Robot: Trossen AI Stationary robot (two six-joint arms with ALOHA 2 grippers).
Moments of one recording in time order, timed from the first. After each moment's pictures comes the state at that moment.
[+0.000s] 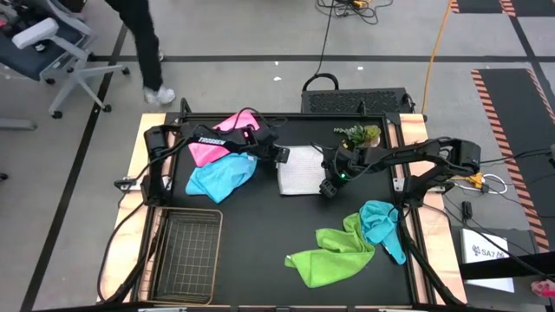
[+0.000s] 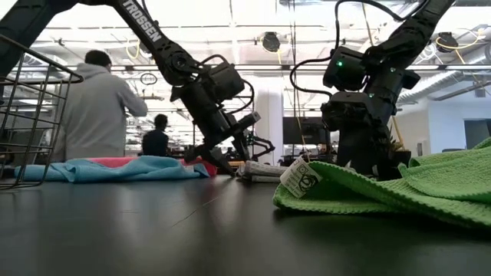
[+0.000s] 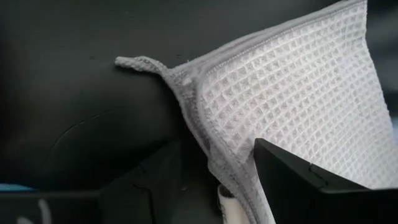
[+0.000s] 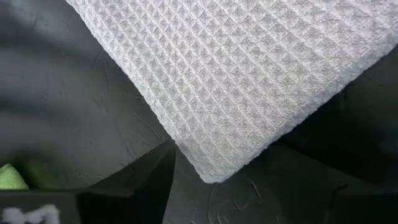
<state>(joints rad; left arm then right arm) 0.41 1.99 1.19 -0.14 0.10 -0.82 -0.33 1.48 0.59 -0.20 -0.33 0.54</state>
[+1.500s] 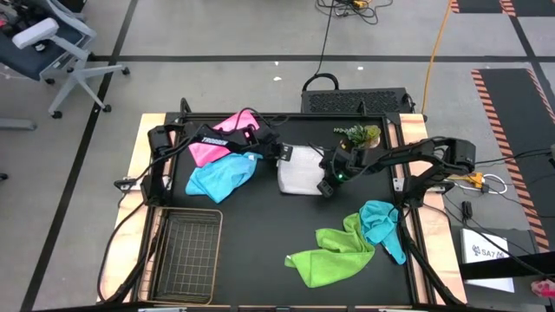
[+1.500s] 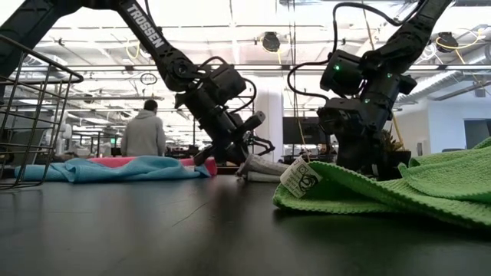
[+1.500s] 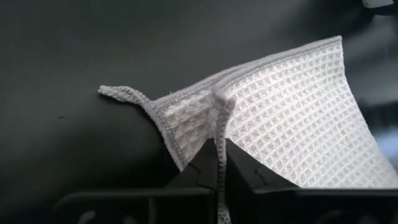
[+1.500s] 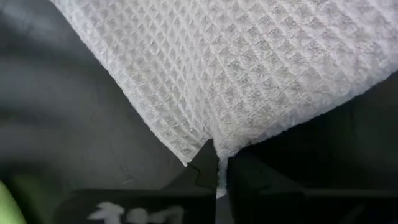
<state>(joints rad) 0.41 2.02 1.19 0.00 0.07 -0.75 -0.31 1.52 0.59 -0.14 -0.32 0.55</state>
